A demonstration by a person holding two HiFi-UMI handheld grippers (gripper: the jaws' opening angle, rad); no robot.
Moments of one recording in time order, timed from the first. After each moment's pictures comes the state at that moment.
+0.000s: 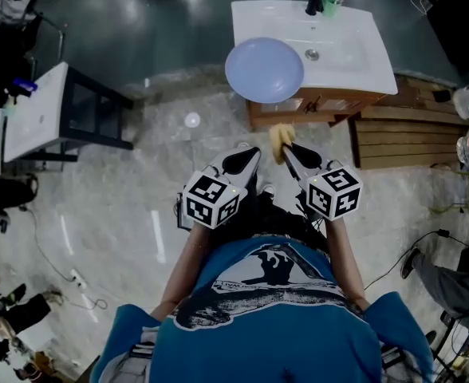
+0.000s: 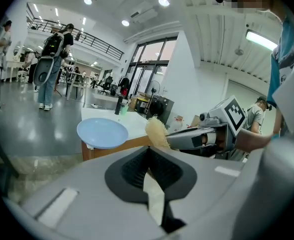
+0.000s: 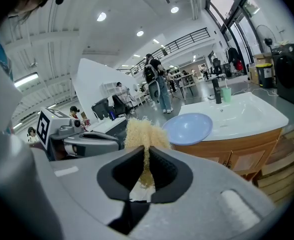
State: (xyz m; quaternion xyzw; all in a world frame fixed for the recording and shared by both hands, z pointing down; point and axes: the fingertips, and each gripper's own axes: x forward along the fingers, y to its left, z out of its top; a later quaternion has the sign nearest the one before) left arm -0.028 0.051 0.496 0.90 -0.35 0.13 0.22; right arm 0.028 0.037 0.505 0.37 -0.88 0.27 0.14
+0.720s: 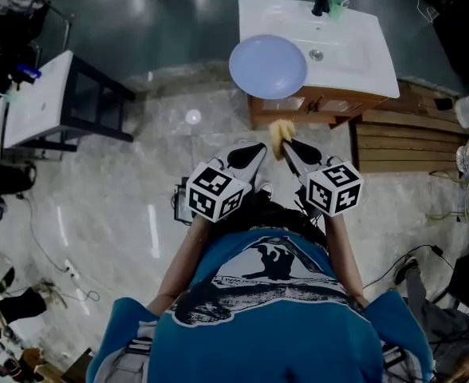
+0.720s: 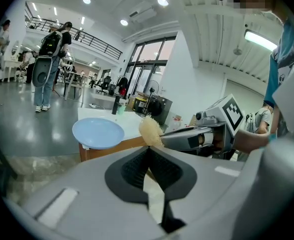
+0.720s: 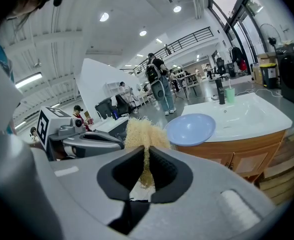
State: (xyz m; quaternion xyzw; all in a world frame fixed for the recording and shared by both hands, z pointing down) left arm -0.013 0.058 0.492 0.91 -0.34 0.13 0.22; right arm 0.028 0.041 0.501 0.36 -0.89 0.26 0.14
